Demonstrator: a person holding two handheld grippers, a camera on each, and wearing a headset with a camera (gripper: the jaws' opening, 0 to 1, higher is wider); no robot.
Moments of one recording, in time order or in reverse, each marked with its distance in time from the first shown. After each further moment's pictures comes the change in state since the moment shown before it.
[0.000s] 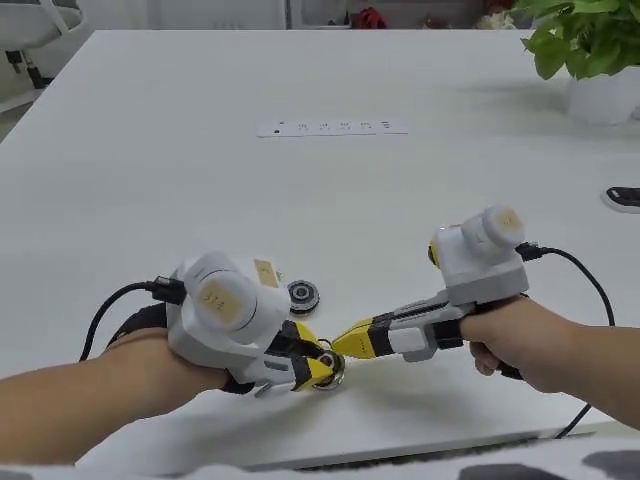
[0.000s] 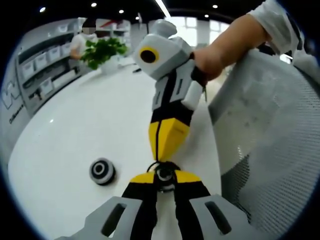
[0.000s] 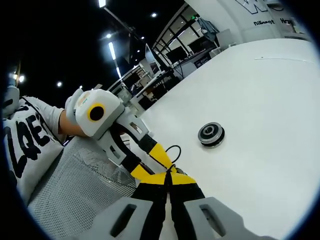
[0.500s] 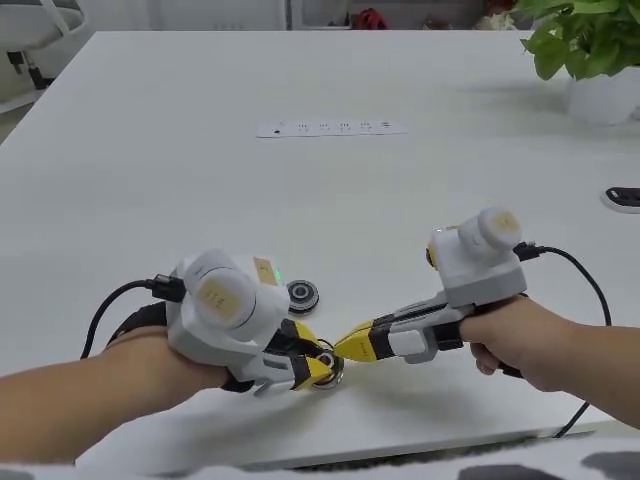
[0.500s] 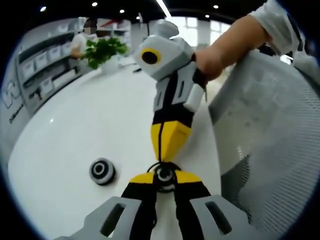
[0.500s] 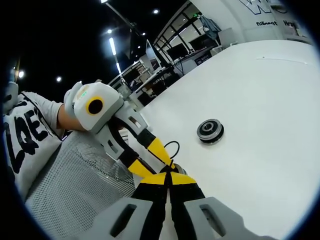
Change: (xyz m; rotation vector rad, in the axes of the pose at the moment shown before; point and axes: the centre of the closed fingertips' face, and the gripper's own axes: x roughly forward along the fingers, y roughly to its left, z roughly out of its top) left arm 0.000 -0.001 0.000 0.005 0.001 -0.001; right arm -0.001 -0.003 -0.007 -0.025 0.031 -0.009
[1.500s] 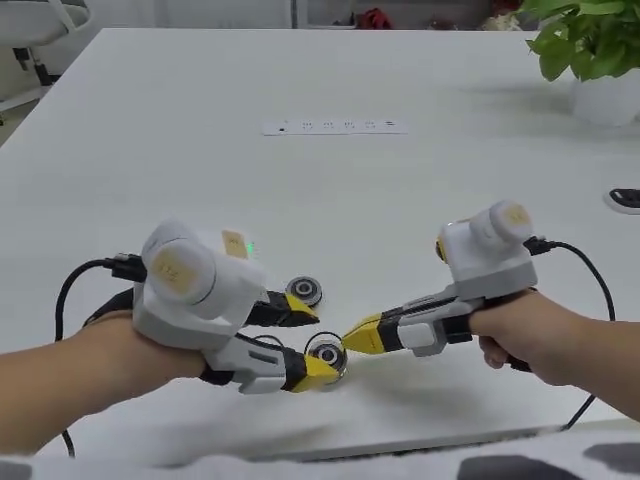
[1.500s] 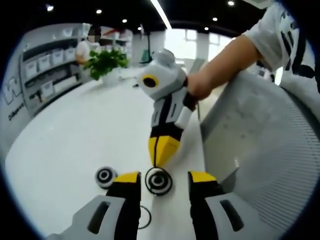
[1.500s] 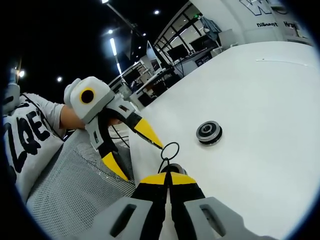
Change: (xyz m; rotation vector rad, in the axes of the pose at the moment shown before) left arm -0.033 -0.007 0.024 -0.040 -0.116 -0.027; right arm -0.006 -0.001 0.003 -0.003 -0.009 0.004
